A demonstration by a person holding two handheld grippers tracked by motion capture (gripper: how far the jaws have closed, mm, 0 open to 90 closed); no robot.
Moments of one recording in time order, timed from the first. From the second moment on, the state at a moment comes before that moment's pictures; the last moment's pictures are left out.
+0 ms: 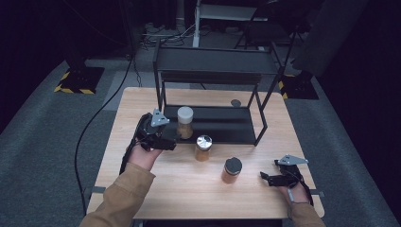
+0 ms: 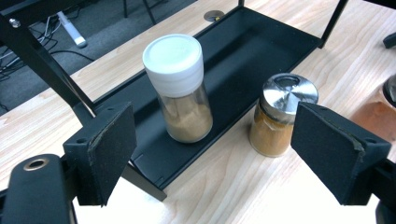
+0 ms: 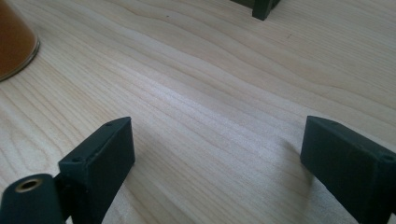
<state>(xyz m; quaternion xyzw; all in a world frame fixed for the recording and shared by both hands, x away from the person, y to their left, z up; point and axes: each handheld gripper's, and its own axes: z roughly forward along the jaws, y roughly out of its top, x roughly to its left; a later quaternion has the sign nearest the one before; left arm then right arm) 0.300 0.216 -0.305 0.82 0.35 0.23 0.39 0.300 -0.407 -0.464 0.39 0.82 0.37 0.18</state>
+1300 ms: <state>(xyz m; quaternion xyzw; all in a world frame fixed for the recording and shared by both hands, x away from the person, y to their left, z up) 0.266 0.237 -0.392 0.83 0.38 0.20 0.35 0.300 -0.407 -0.464 0.39 0.82 0.37 0.18</state>
